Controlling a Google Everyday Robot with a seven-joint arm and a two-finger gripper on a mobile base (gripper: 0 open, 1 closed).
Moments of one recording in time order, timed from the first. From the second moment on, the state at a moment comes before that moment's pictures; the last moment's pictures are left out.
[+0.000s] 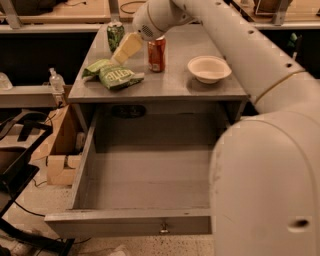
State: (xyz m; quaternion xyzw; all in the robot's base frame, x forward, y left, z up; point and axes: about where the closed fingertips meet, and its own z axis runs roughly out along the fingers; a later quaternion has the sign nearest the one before) arm 0.781 0.086 0.961 -0.57 0.67 0.13 0.45
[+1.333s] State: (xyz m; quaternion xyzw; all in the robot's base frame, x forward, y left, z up) arm 0.783 0.169 0.870 -0.55 0.70 0.26 0.37
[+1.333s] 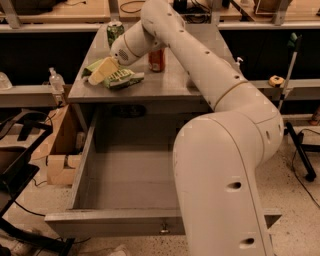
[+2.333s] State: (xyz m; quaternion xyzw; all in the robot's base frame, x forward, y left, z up) arm 0.782 0.169 0.845 -0.55 0.72 0.24 0.35
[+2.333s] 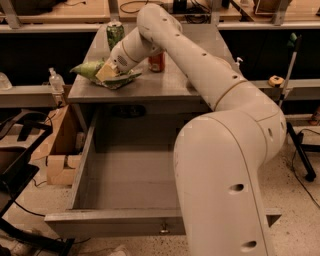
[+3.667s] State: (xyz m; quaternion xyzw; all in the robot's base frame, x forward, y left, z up) arm 0.781 0.171 0.848 -0.55 0.72 0.24 0.35
